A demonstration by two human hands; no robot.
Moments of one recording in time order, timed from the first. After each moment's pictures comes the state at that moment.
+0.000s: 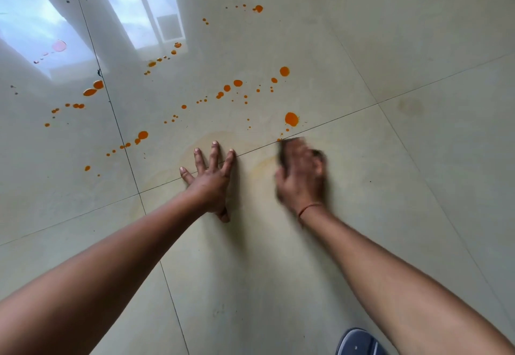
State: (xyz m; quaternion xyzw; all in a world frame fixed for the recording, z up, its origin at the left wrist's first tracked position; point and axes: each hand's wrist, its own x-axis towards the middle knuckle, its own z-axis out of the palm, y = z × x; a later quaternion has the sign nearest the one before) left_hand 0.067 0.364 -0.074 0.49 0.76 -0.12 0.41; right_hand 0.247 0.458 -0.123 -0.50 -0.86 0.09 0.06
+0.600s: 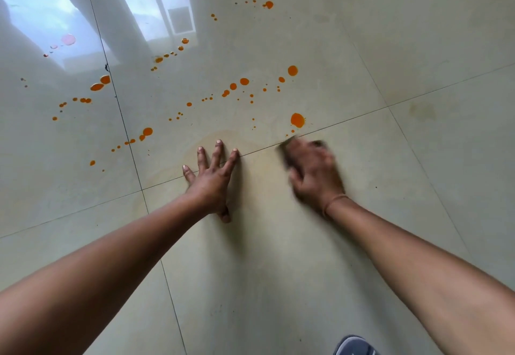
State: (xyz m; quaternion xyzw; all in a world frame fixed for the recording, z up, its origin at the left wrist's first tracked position) left_hand 0.065 0.361 -0.075 0.48 0.78 -0.09 0.41; right_hand 0.270 0.505 -0.120 -0.31 -0.94 0.10 0.05
